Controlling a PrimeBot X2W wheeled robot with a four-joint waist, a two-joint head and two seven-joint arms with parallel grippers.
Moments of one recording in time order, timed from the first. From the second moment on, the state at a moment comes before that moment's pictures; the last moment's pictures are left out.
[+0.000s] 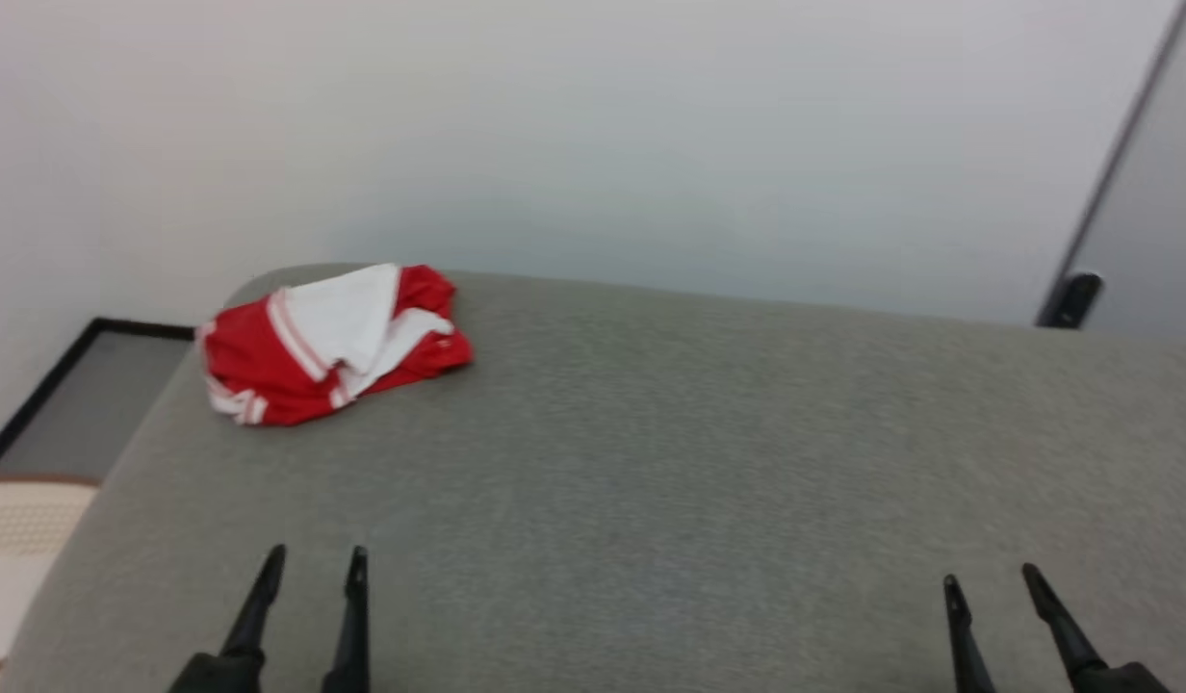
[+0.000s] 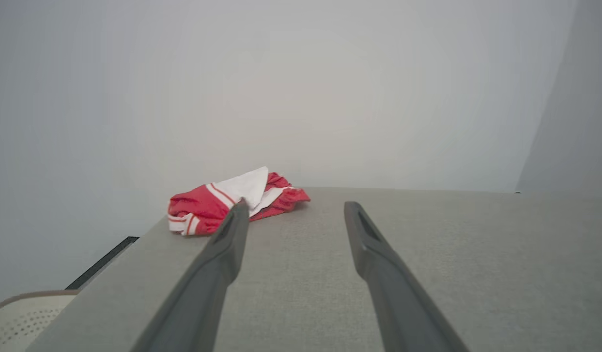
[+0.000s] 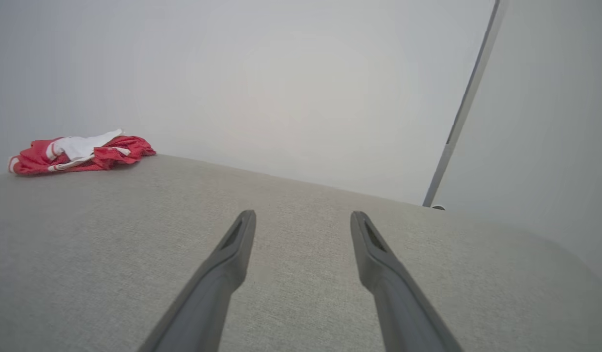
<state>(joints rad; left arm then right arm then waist) 0.12 0.08 0.06 0.05 -0.06 -0.12 -0.26 0.16 -0.05 -0.03 0.07 -0.02 0.13 -0.26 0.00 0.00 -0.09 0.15</state>
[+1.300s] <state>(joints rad) -0.56 0.35 -0.10 0.31 -0.49 -0.13 0.08 0.03 -0.05 0.02 0.02 -0.16 0.13 -0.26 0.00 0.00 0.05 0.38</state>
